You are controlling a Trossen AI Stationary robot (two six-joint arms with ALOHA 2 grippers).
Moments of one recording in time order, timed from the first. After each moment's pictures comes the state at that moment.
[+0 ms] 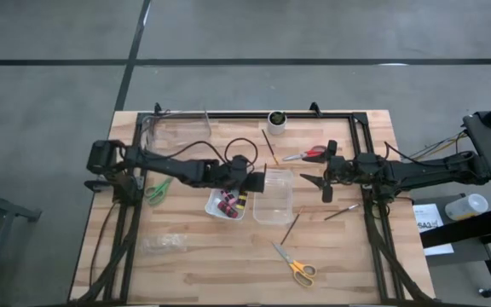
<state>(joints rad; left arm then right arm) -0.02 1.75 1.08 0.02 -0.13 -1.30 0.01 0.67 0.32 0.22 0.21 -0.03</state>
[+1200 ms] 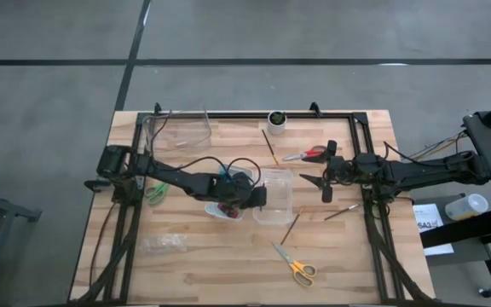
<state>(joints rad) -0.10 1.85 1.09 0.00 -0.10 -1.54 0.01 0.67 0.32 0.21 0.21 -0.03</state>
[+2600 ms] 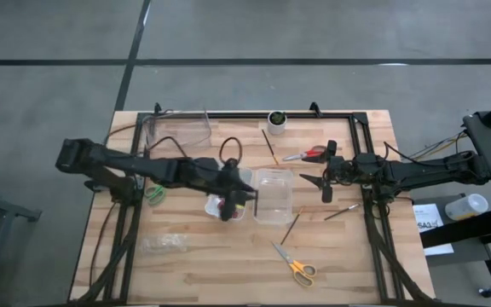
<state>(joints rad) -0.10 1.44 1.01 0.04 0.05 -0.27 0.01 0.67 0.32 0.21 0.21 -0.03</state>
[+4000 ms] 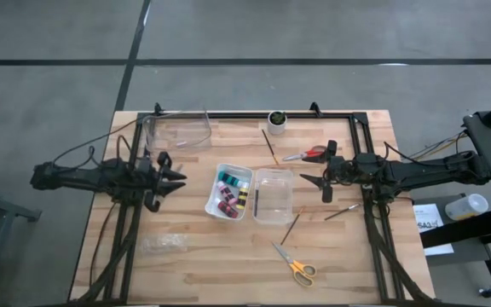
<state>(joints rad) -0.10 0.20 0.14 0.18 -0.04 -0.21 0.01 0.67 0.32 0.21 0.21 -0.03</state>
